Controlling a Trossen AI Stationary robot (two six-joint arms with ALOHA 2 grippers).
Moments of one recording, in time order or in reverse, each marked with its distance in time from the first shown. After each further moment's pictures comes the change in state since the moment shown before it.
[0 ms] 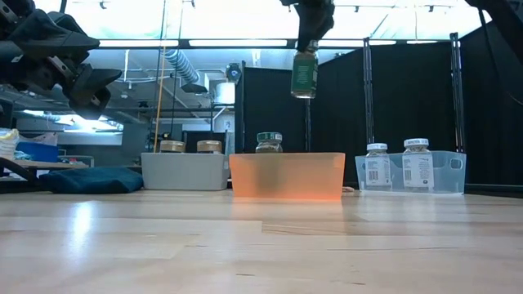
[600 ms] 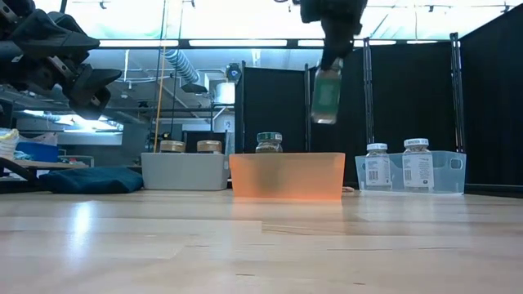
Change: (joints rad) left arm 0.000 0.000 0.000 0.000 0.000 -0.003; right arm 0.028 -0.319 -0.639 0.324 -0.155 0.000
